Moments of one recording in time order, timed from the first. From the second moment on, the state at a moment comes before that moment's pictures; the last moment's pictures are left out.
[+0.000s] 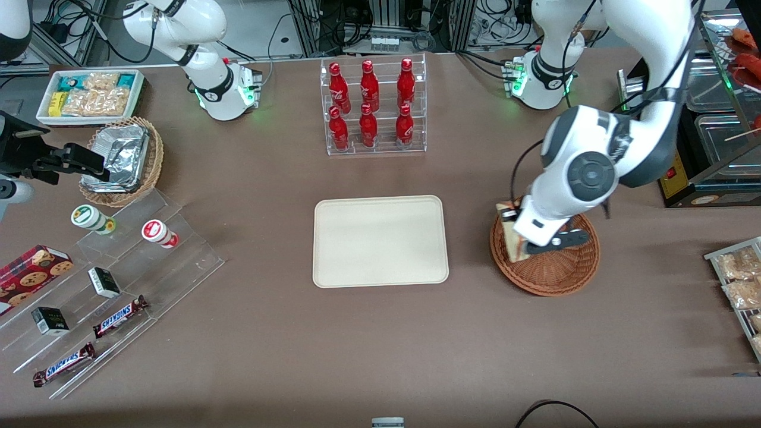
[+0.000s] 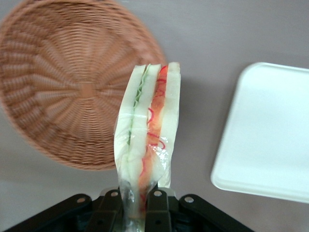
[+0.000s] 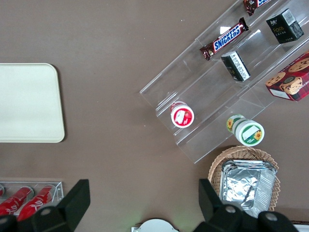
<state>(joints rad) -0.13 0.29 -0.29 -1.78 0.01 1.87 -0.57</state>
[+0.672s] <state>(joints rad) -0.25 0.53 -0.43 -1.55 0.07 1.87 -0.73</state>
